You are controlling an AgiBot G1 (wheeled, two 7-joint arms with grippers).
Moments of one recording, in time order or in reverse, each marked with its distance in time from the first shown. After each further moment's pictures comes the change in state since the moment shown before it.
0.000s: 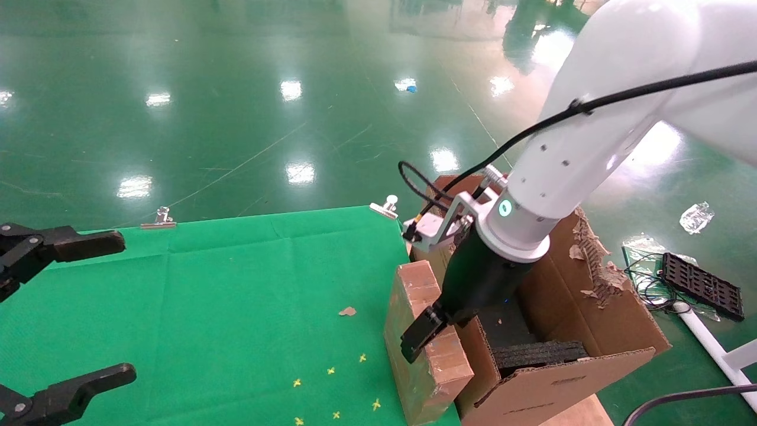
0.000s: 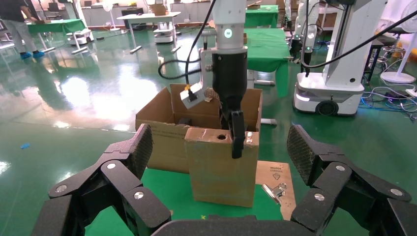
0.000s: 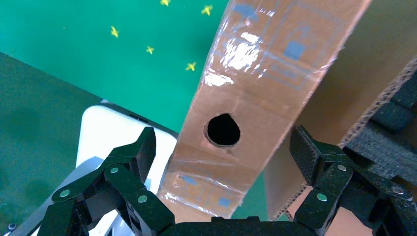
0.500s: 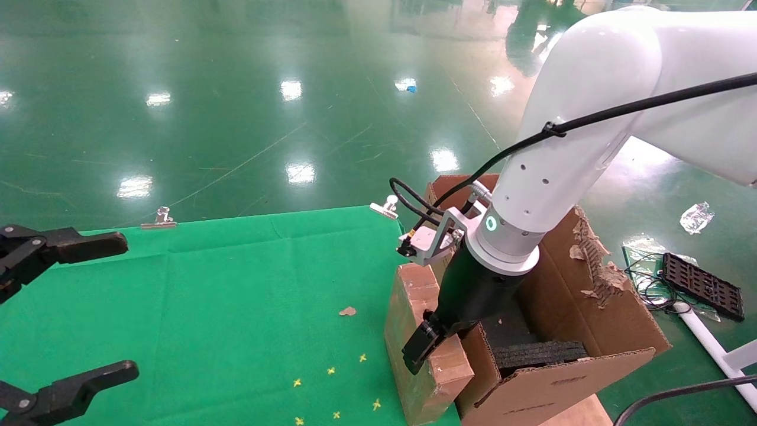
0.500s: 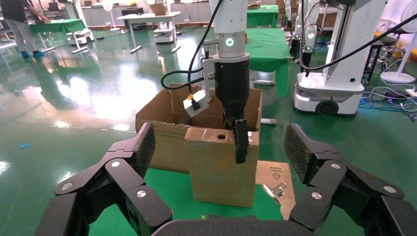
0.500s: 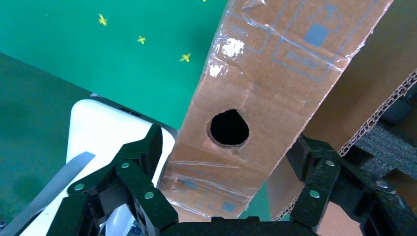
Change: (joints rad) left arm 0.000 0.000 0.001 0.000 -0.001 0.000 0.000; right arm -0.022 -0.030 -0.024 0.016 -0.029 0.007 0.052
